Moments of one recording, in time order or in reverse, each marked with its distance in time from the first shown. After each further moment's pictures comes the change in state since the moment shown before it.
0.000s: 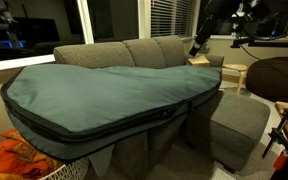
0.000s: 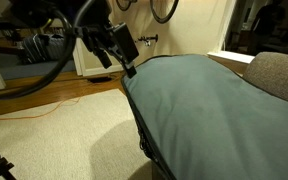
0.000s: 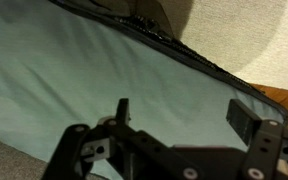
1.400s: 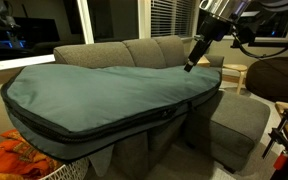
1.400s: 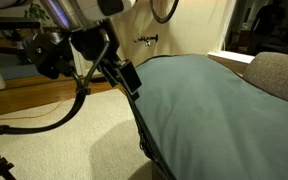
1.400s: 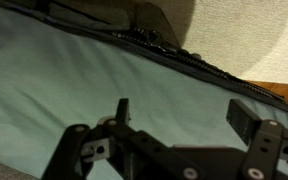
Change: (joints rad) arm 0.049 0.185 -0.018 0.011 0.181 0.155 -0.065
